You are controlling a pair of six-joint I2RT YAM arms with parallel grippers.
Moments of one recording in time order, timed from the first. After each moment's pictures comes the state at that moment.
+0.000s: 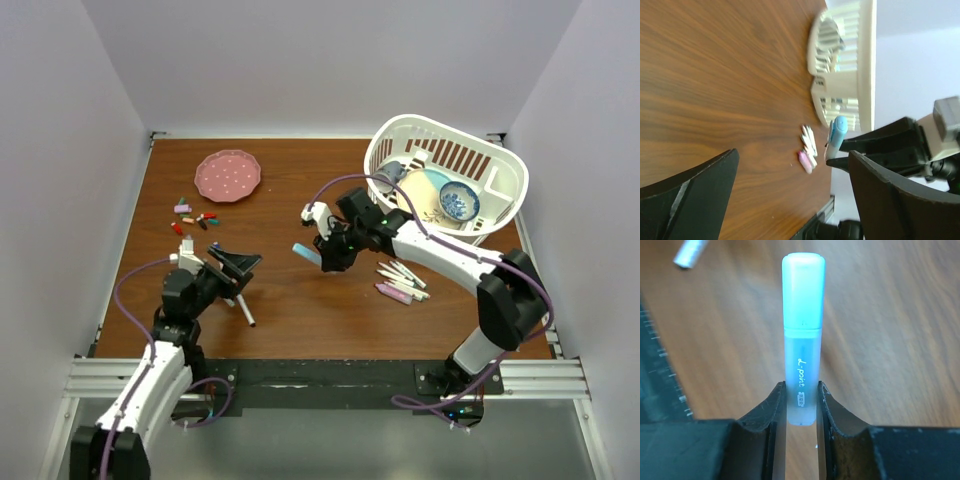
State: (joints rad) left arm -0.10 0.57 0.07 0.22 0.40 -1.21; right arm 0.74 1.62 1.19 -0.50 -0.39 -0.27
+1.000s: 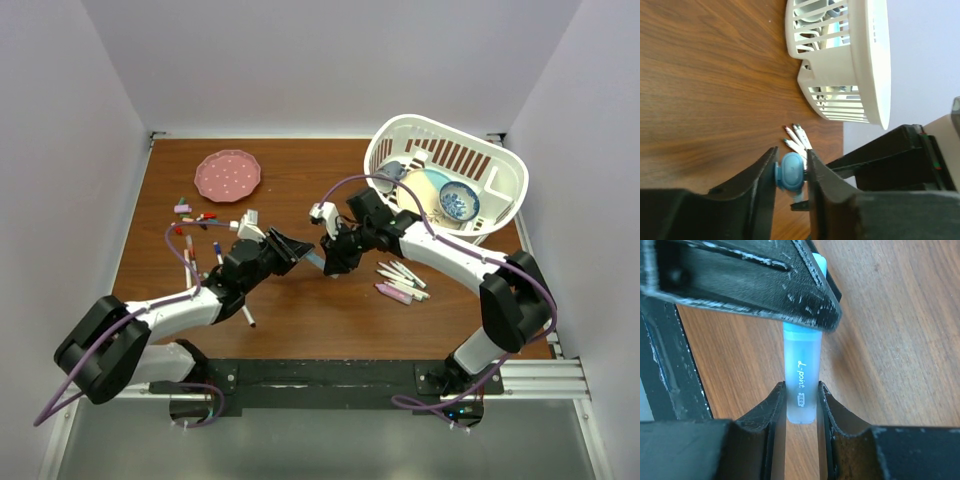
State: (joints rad) left arm -0.66 1.25 0.41 0.57 -0.02 -1.20; right arm 0.68 1.59 1.12 -0.46 -0.54 -0.25
